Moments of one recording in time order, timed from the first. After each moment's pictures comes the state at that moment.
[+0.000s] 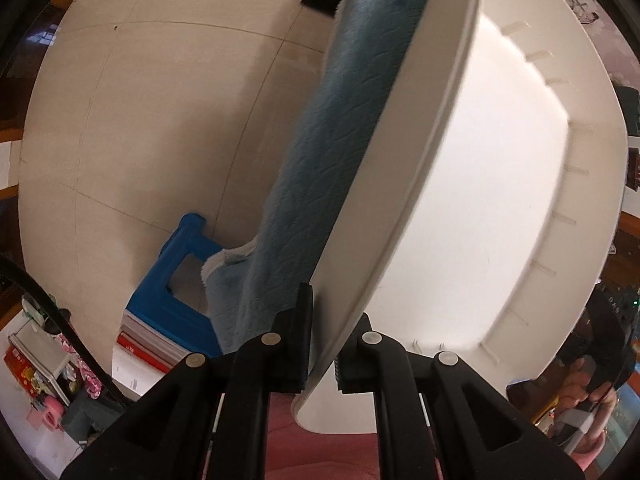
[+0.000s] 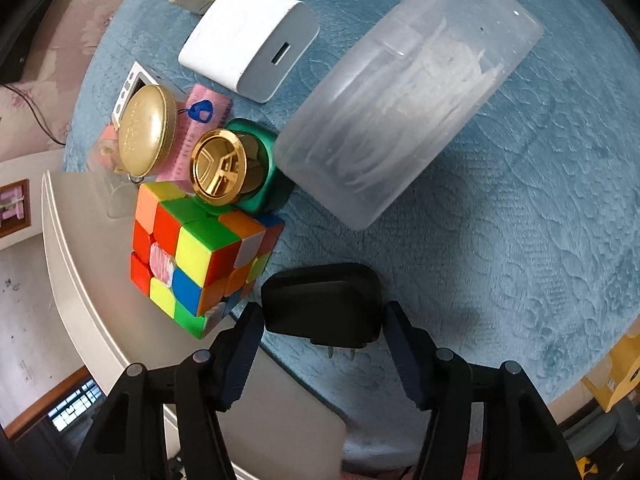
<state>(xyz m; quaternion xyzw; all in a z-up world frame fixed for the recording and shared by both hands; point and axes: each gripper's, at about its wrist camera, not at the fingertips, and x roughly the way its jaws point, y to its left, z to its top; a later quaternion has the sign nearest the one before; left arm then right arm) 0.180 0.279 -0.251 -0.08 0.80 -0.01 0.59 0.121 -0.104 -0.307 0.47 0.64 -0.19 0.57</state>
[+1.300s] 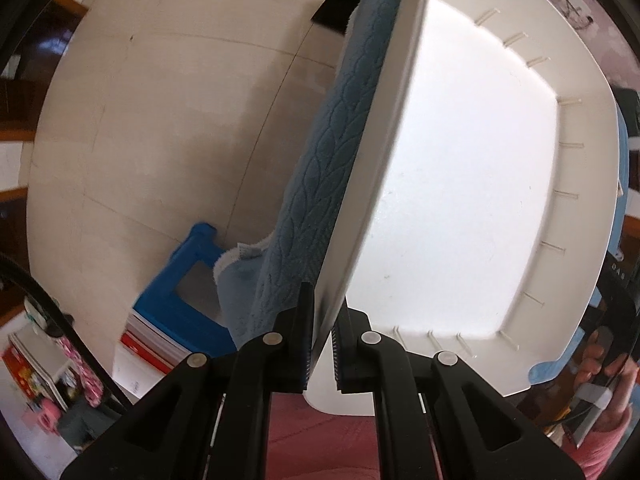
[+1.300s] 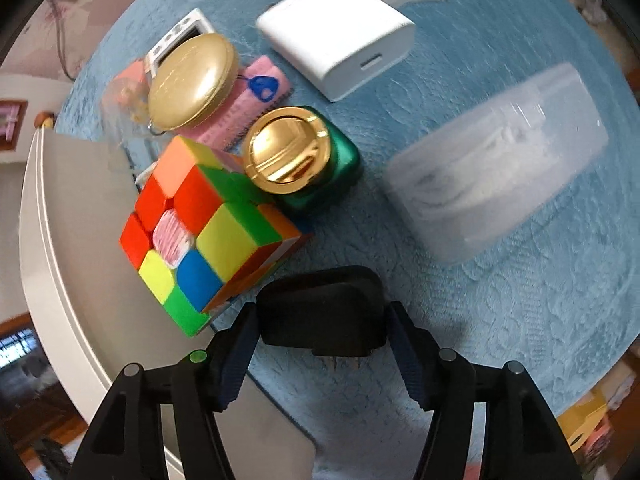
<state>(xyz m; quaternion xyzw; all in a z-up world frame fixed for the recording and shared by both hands) 0.143 0.289 -0.245 -0.06 0.77 0.01 0.63 0.175 -0.071 -0.310 0.33 0.67 -0.17 0.64</state>
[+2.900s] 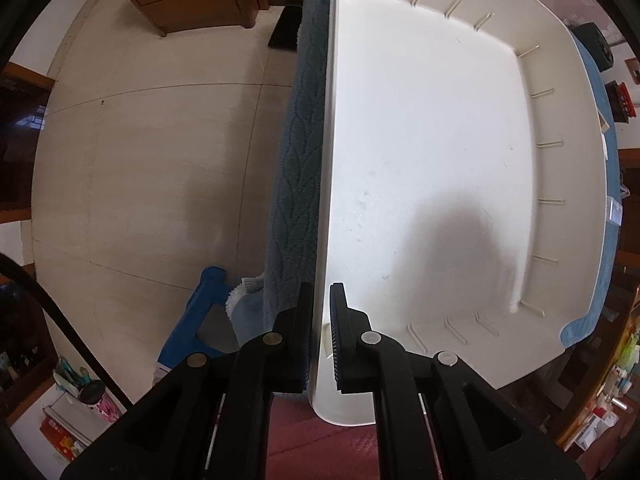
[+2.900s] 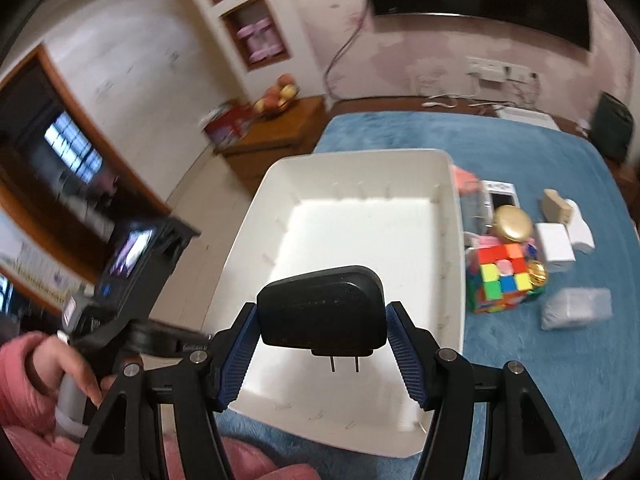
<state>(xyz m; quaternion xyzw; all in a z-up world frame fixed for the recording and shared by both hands) 0.129 0.280 -0.250 0.02 0.75 -0.07 0.66 0.104 0.106 -0.146 0.10 0.47 0.11 0.87</state>
